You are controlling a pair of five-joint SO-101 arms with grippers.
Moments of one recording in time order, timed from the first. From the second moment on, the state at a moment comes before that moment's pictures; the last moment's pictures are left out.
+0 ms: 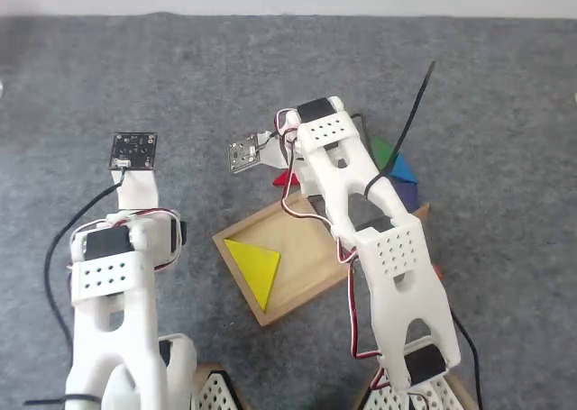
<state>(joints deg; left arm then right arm) -18.5 -41.6 61.1 61.6 -6.5 -27.3 53.7 -41.0 87.1 74.1</state>
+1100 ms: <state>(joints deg) -18.5 -41.6 61.1 61.6 -6.5 -27.0 54.2 -56.2 100.6 53.1</state>
